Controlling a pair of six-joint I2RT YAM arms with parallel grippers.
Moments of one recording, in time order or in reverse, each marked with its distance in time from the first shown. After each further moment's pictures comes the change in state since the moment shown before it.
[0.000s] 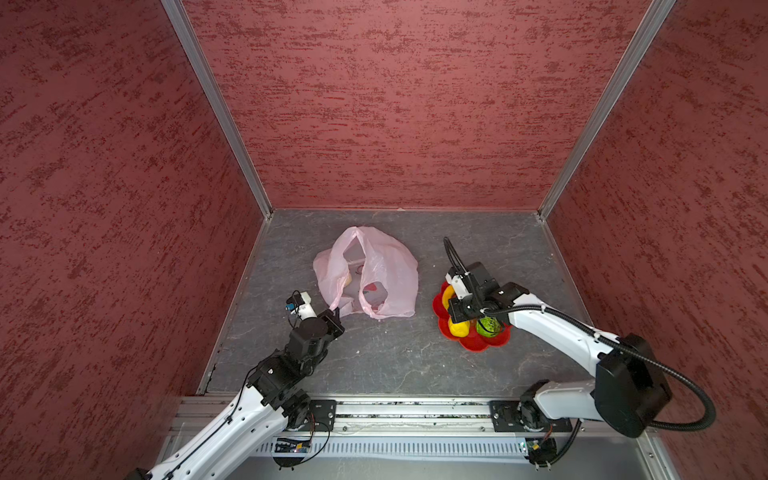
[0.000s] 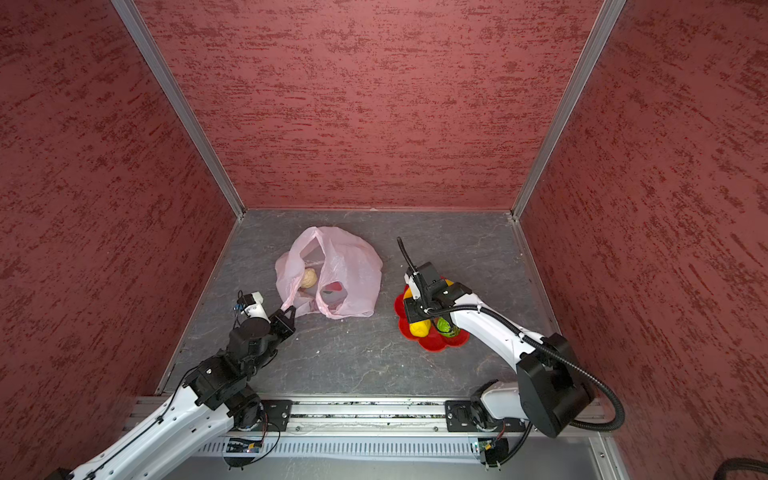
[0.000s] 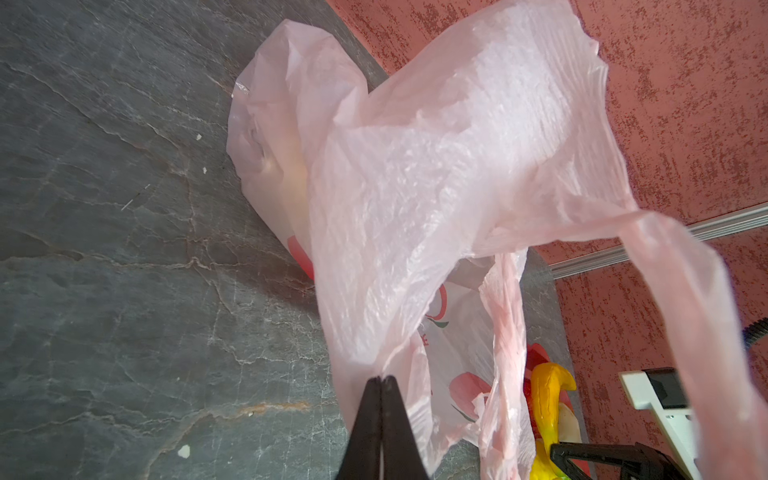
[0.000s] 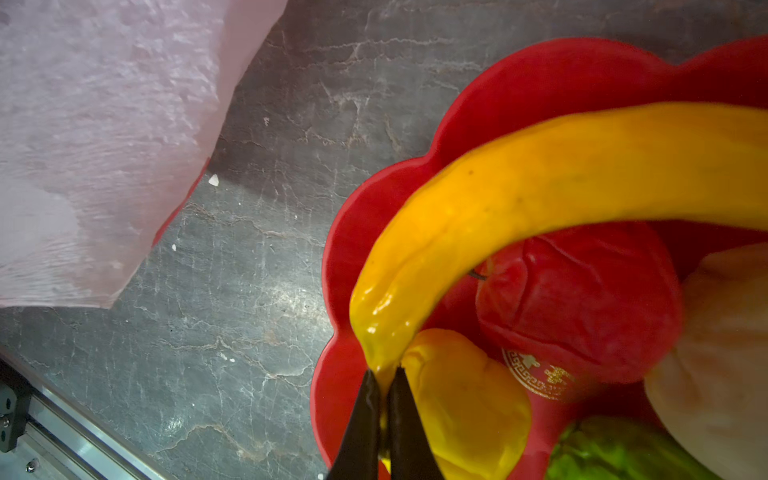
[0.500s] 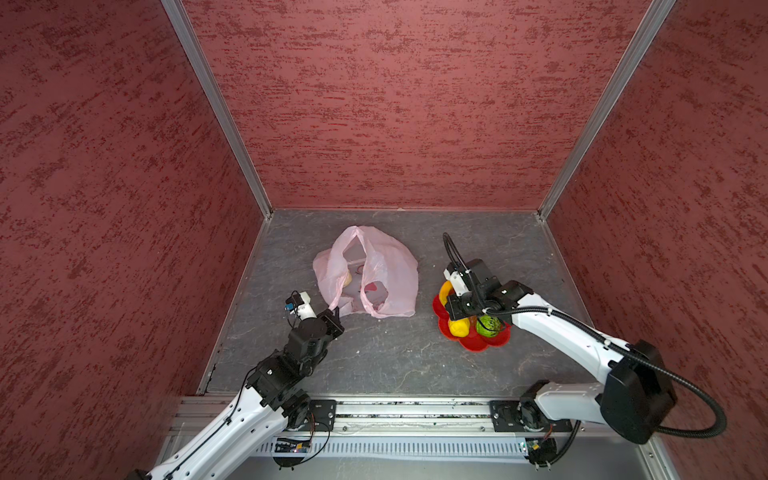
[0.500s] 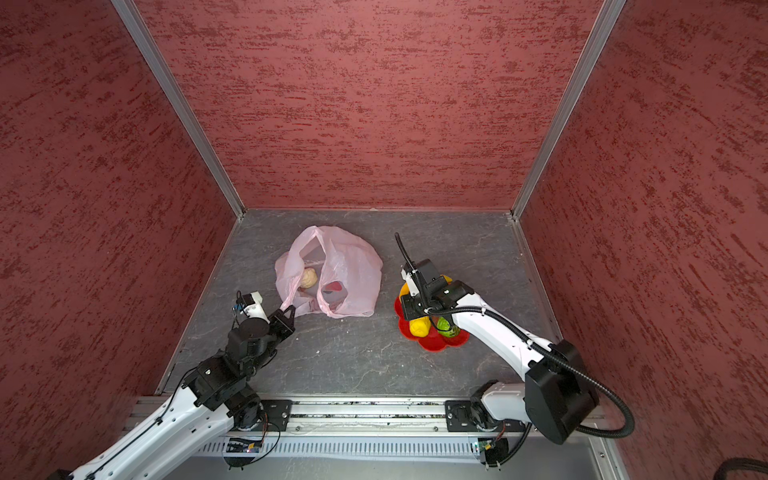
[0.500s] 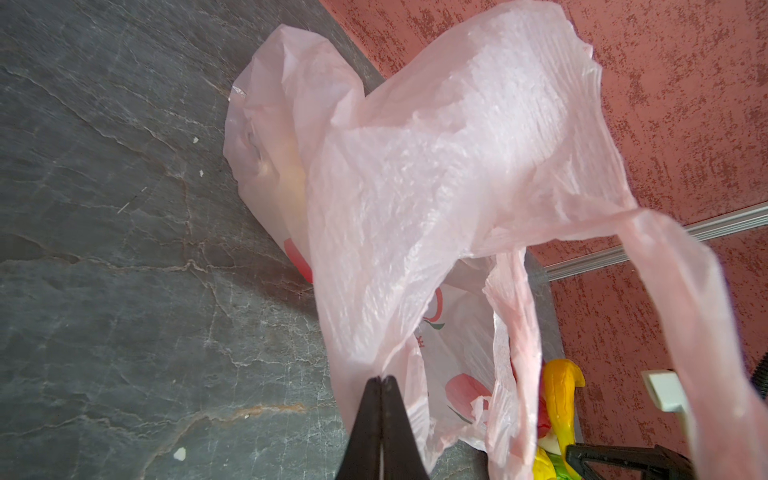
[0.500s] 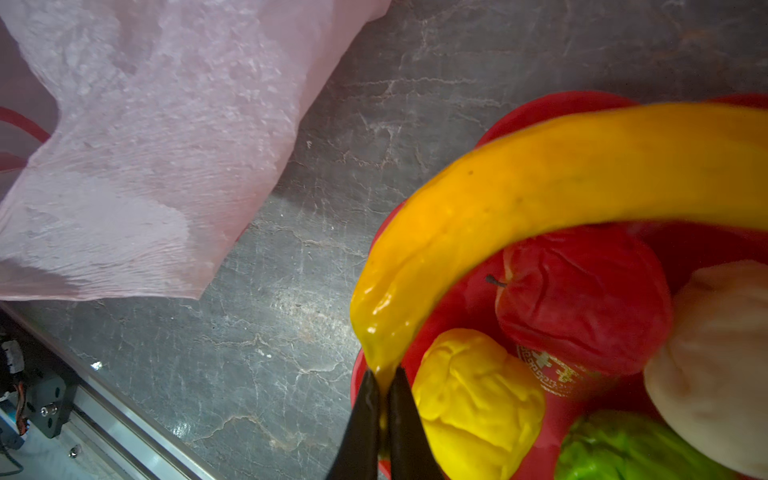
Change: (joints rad) left arm 0.000 -0.016 0.000 -0.002 -0.001 0.000; right arm 0.028 -0.035 0.045 -0.030 0.000 0.022
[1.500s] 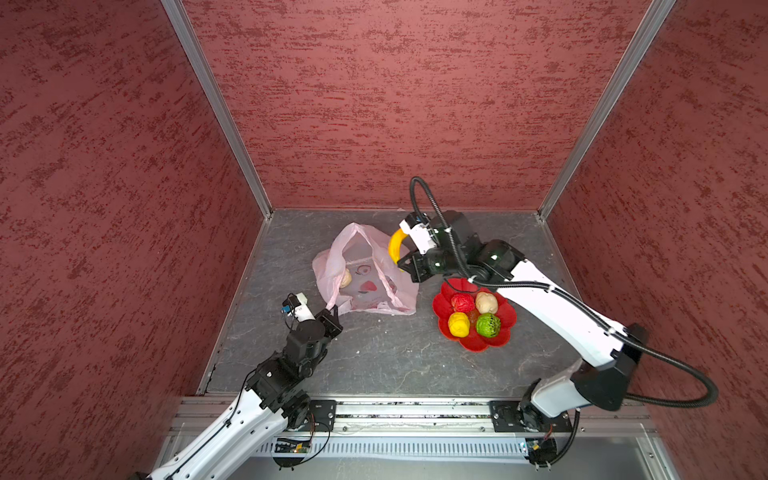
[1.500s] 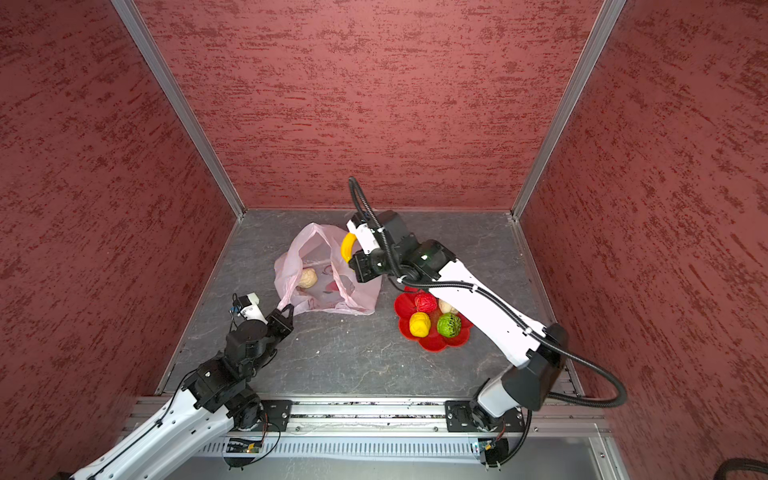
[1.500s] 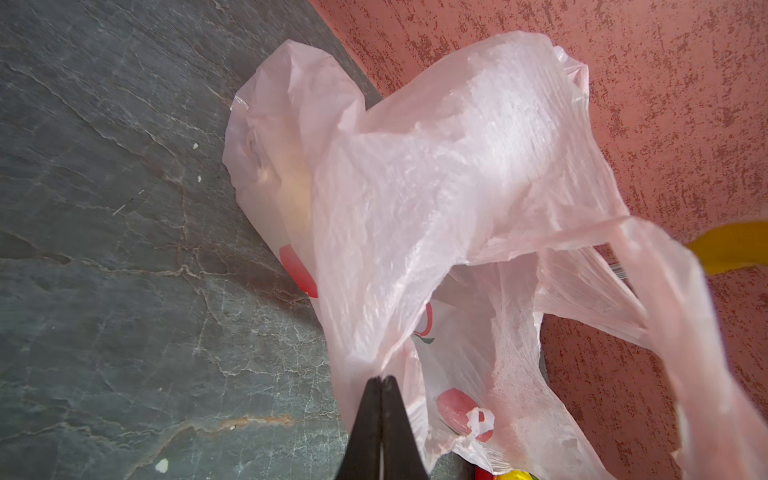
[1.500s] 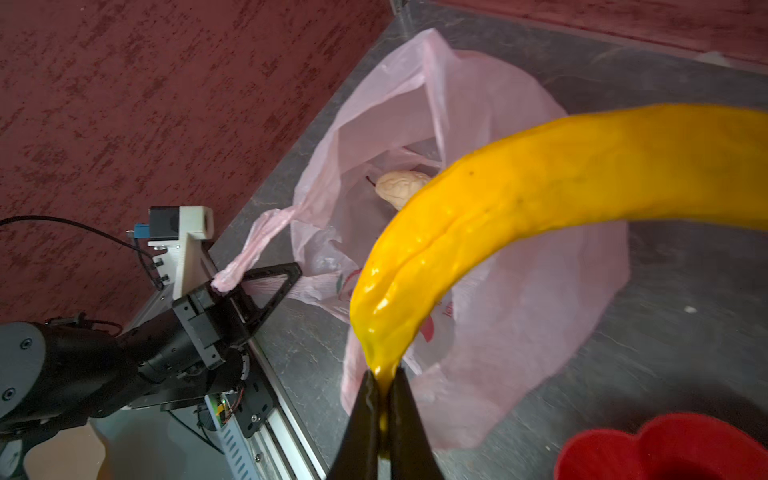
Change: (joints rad) left arm 0.000 -0.026 -0.021 0.037 -0.026 -0.042; right arm 0.192 0.158 0.664 -0.125 -0.083 0.002
